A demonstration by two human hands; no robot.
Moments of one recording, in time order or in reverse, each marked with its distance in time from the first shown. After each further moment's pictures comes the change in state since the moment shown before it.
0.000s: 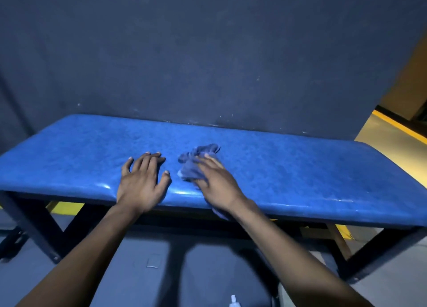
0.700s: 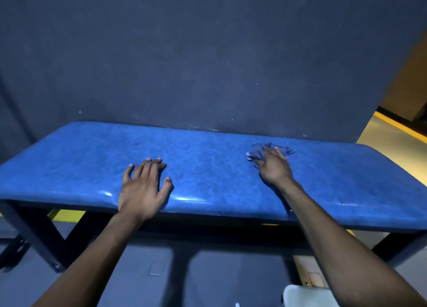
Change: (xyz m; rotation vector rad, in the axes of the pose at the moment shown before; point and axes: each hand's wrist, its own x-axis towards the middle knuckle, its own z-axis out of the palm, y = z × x) left_hand -0.003 0.002 0.000 -0.015 -0.010 -0.015; right_hand 0.013 0.146 -0.062 -0.183 0.145 0.491
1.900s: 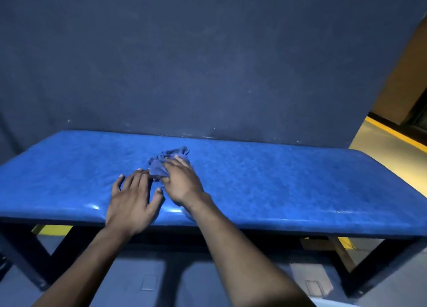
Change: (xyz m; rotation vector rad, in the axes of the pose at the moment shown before) left_hand 0.003 -0.005 0.004 0.053 0.035 0.041; right_hand -0.045 -0.206 0.063 0.223 -0.165 -0.446
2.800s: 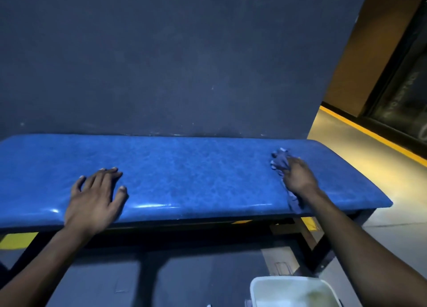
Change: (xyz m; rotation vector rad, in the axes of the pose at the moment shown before) left_hand -0.001 0.001 -0.003 -0.052 0.018 0.012; right_hand -0.182 0.251 -0.208 -0.284 0.329 0.671
